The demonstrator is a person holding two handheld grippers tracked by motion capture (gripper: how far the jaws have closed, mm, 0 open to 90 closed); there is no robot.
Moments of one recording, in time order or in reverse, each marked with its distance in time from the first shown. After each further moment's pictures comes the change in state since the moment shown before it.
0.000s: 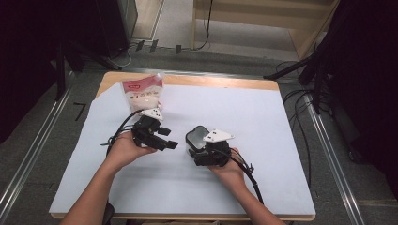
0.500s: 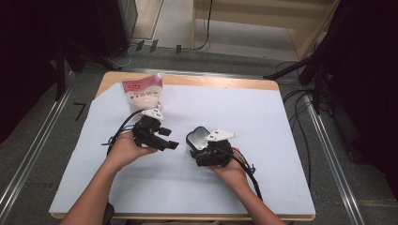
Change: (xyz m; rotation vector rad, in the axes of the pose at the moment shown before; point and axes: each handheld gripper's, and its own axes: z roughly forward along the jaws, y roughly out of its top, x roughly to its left) left arm -0.001 0.001 0.002 0.002 -0.005 -0.004; right arm -0.002 0.001 -0.007 0.022 0.024 0.025
